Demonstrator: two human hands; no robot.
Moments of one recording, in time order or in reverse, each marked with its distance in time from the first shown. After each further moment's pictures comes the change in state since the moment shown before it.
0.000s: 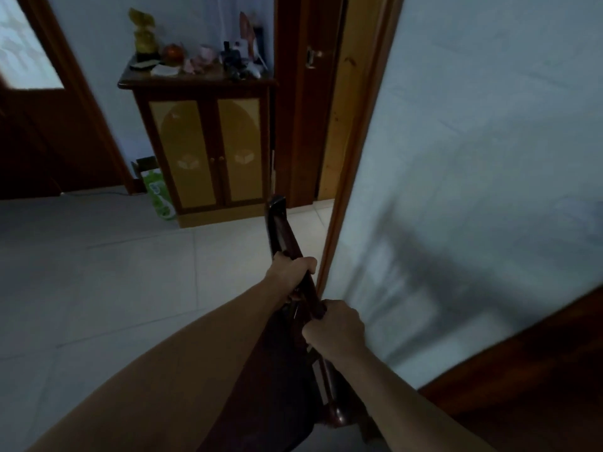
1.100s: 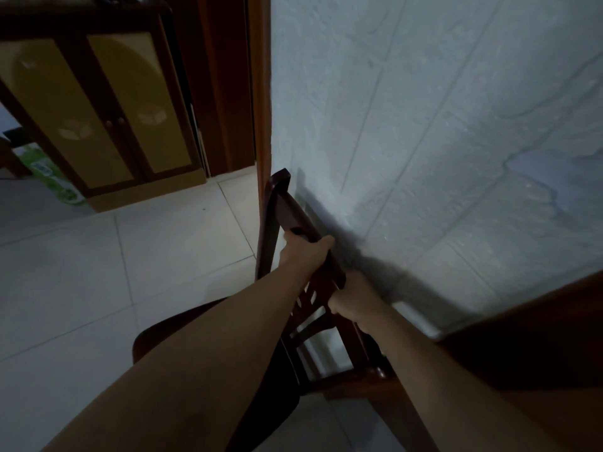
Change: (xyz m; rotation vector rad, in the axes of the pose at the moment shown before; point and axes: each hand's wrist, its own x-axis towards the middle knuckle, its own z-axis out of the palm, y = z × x) left_hand 0.103 0.011 0.198 0.187 -0.005 -0.047; right_hand 0.109 0.123 -0.119 0.123 -0.040 0.292
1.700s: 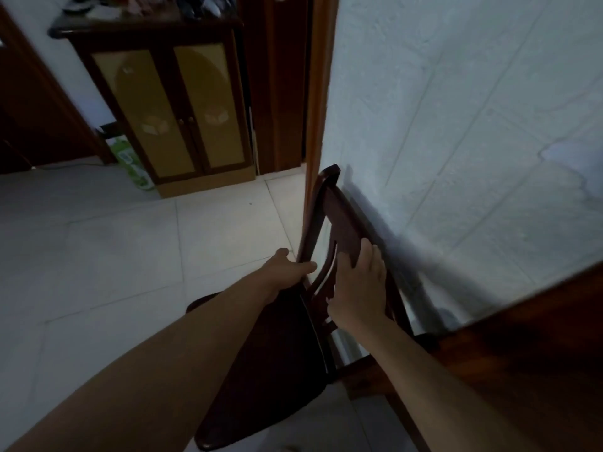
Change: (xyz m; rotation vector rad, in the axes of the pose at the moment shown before) left_hand -0.053 -0.064 -0.096 0.121 -0.074 -0.048; right_hand -0.055 -0.018 0.056 -0.743 0.303 -0.429
